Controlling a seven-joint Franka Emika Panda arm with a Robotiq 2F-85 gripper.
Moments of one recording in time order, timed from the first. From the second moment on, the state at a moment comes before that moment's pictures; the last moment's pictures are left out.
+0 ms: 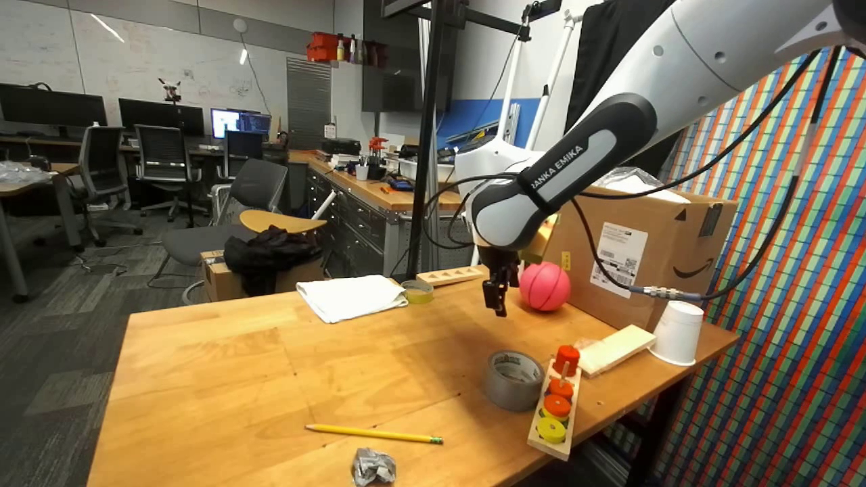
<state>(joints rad) 0.03 0.32 -0.04 -1.96 -0.59 2.23 -0.17</state>
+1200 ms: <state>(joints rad) -0.10 0.32 -0.08 -1.94 -0.49 2.20 -0.29</state>
